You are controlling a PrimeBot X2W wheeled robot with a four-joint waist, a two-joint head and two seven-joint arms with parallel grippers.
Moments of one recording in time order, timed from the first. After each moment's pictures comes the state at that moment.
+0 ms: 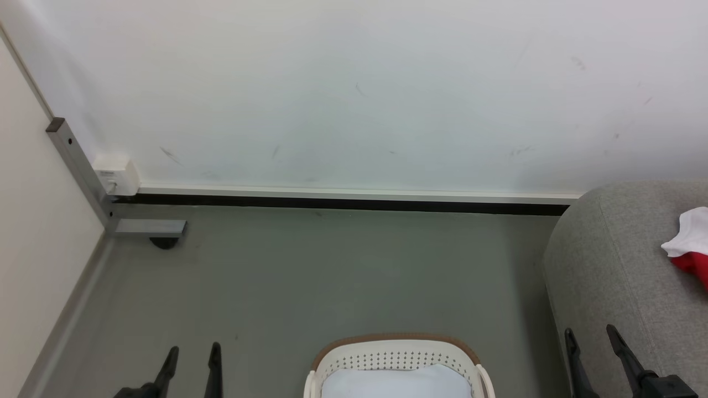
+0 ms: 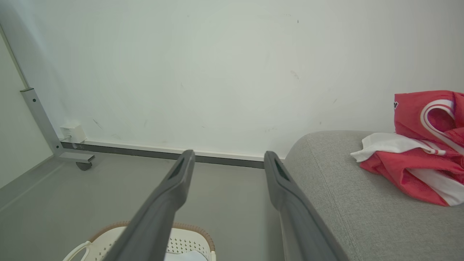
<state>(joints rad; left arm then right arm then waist) 0.02 0.12 -0.08 0.27 -0.24 0.01 -0.26 -0.02 -0.05 -0.01 0.32 0.12 0.13 -0.26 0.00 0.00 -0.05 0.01</state>
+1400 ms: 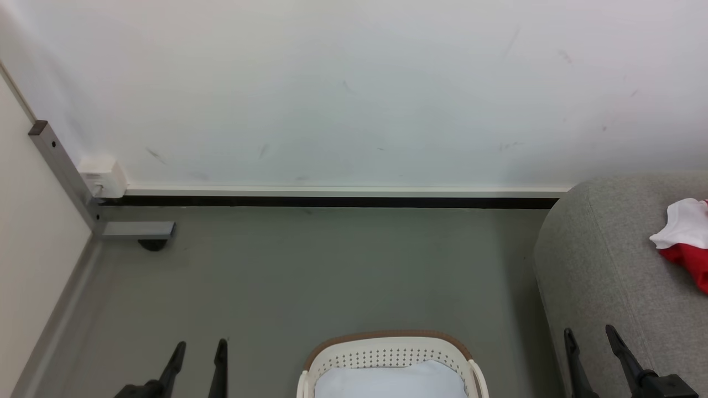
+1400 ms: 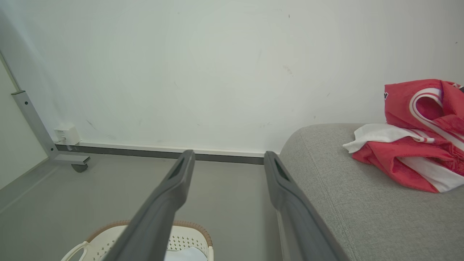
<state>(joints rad) 0.01 0.05 0.02 0.29 -0.14 -0.11 -0.26 -0.02 -0.05 -0.01 0.33 0.14 0.13 -0.26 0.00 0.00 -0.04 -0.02</state>
